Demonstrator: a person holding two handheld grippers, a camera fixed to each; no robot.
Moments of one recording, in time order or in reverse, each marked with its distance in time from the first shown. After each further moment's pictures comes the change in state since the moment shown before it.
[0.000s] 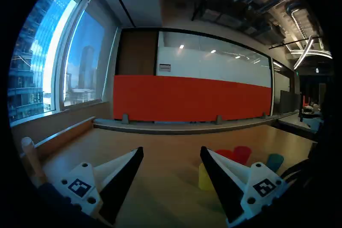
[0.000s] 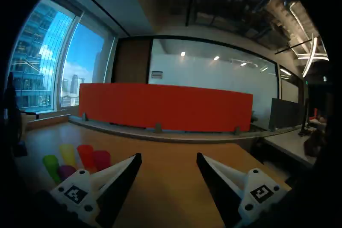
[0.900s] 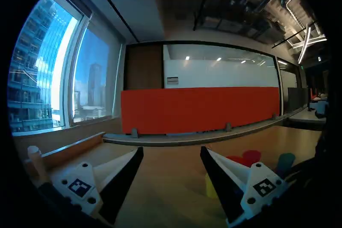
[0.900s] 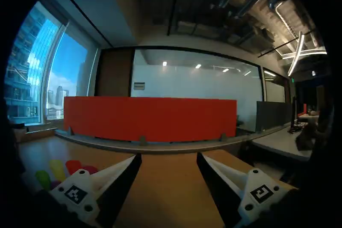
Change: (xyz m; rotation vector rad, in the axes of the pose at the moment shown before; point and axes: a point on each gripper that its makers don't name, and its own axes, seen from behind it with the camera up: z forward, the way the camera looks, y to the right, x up) left arm 0.008 0.003 0.004 0.091 0.103 0.082; right arm 0.020 0.026 0.010 -0.133 0.072 0.047
